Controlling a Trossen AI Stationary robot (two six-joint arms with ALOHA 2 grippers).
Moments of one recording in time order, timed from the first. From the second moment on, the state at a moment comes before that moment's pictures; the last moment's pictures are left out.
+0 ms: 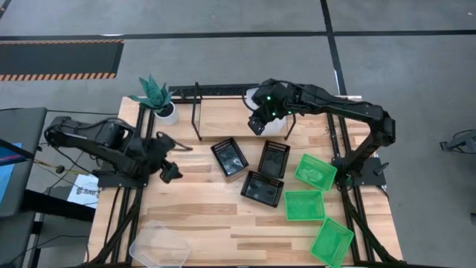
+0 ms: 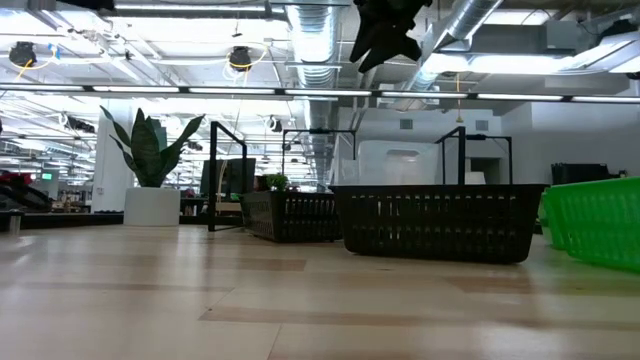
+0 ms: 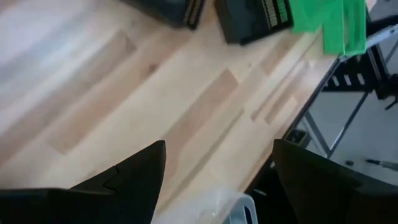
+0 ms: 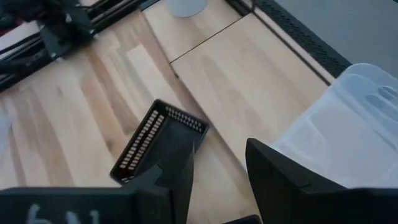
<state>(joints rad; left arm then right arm) -0.27 1.04 1.27 -1.20 -0.01 -1.16 -0.27 1.62 1.70 -0.88 0.08 0.33</state>
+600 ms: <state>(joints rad) -0.59 1.28 1.27 -1.19 0.04 -1.15 -0.03 1.57 1.70 -0.90 -0.06 0.49</state>
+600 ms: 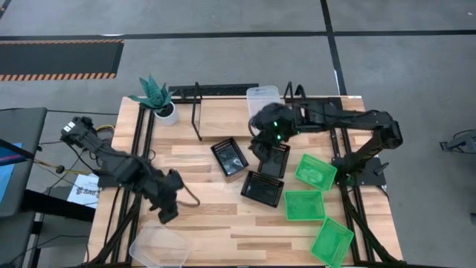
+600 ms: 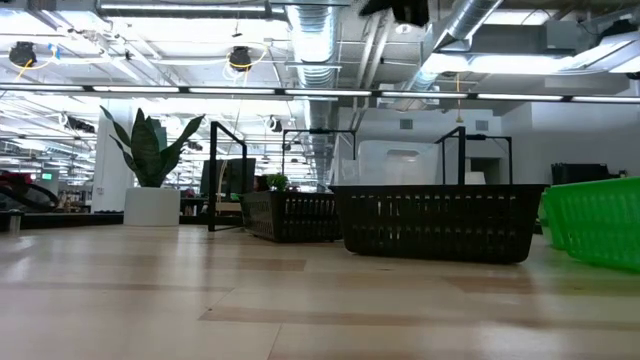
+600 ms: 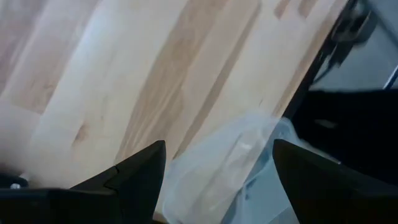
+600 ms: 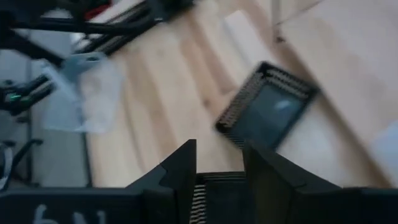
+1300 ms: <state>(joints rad) -0.91 1.61 1.27 -1.02 0.02 -0.99 0.31 1.56 1.70 -0.89 0.01 0.73</state>
